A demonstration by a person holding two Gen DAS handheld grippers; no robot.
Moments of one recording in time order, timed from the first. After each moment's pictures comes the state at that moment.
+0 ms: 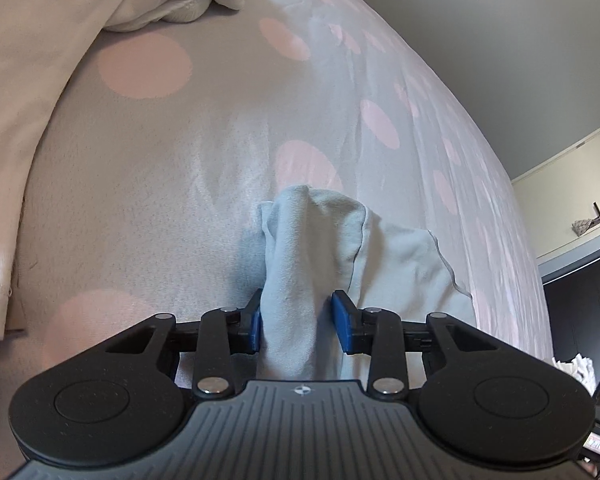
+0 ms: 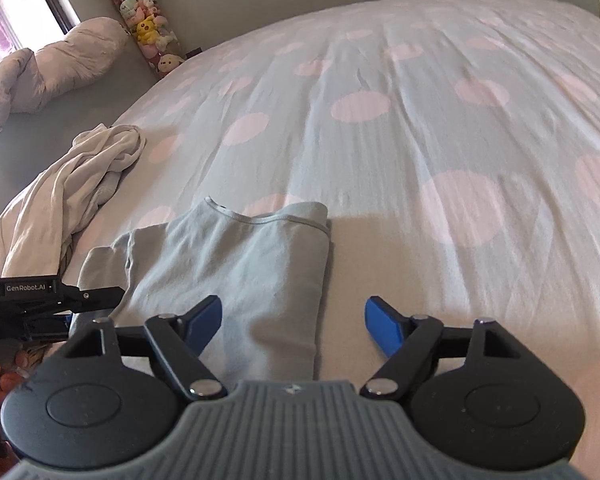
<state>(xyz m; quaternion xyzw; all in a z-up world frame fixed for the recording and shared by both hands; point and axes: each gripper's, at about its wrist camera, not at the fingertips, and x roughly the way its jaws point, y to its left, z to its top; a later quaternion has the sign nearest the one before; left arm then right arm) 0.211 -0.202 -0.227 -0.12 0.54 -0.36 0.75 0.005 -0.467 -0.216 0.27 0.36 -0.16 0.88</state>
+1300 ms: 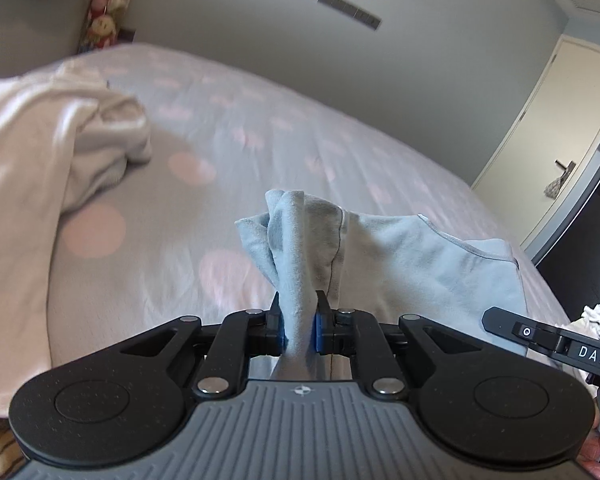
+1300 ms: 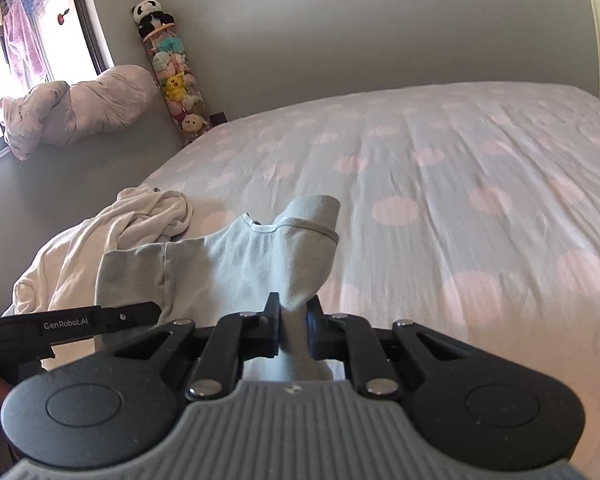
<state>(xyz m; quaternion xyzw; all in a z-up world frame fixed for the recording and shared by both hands) 0.152 -0.195 -0.127 -0.06 0.35 -0.43 0.83 -0.020 -0.400 -0.123 0.19 0.24 -0.18 0.93</state>
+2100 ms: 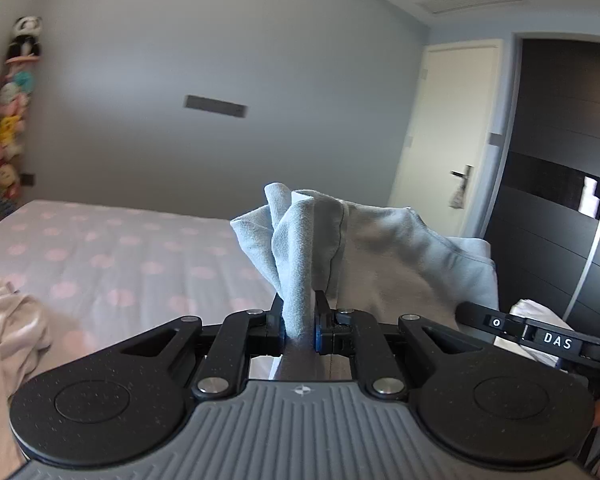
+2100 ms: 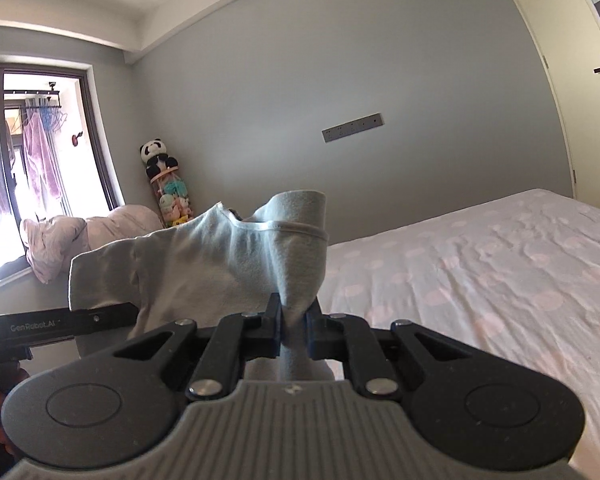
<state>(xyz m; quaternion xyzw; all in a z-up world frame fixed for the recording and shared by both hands) 0.027 -0.265 0.043 0.00 0.18 -0.57 0.80 -0.192 -0.440 0.005 0.18 0.04 -0.22 0.96</state>
